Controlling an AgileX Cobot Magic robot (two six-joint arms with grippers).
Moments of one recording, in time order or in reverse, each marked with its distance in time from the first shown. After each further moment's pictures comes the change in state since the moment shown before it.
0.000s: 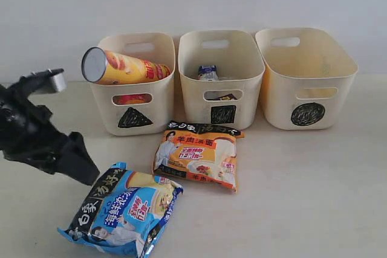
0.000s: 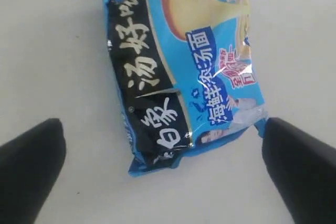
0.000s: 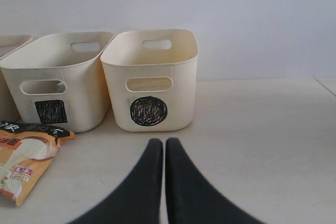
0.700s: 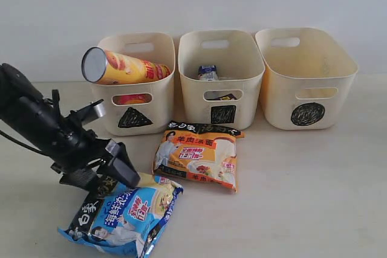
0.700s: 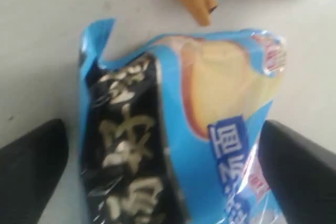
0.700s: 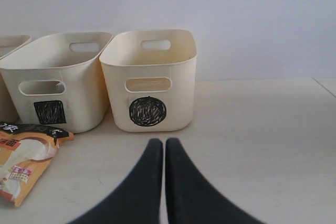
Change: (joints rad) left arm -0.022 0.410 -0.156 -0.237 -0.003 0.048; right arm -0.004 0.000 0.000 0.000 0.000 0.000
